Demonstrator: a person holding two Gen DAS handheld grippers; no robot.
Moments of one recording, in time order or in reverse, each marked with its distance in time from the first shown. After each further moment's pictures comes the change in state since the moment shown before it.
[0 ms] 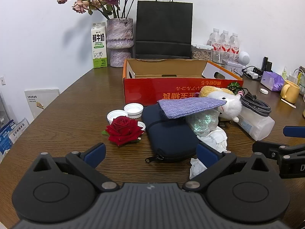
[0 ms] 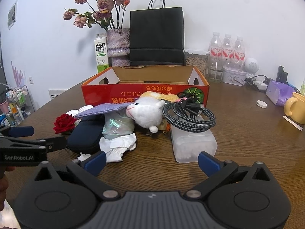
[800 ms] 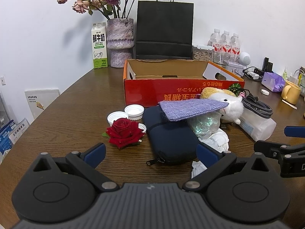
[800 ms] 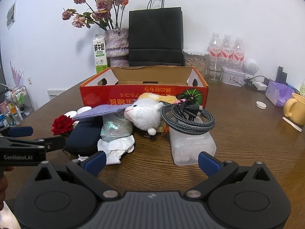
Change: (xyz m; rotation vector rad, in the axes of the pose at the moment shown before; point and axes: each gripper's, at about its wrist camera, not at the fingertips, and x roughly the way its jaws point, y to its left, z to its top) left arm 0.000 0.001 0.000 -0.001 -0.002 -0.001; right arm 0.002 -0.001 0.002 0.000 0.001 -0.003
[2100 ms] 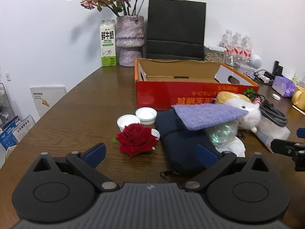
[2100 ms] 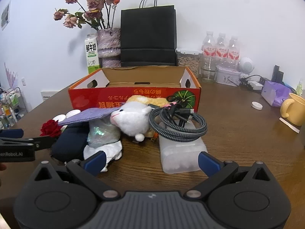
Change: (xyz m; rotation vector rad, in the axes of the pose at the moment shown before) left arm 0.022 0.019 0.014 -0.038 0.006 0.047; right arm 0.018 -0.016 0.011 0.008 -0.003 -0.042
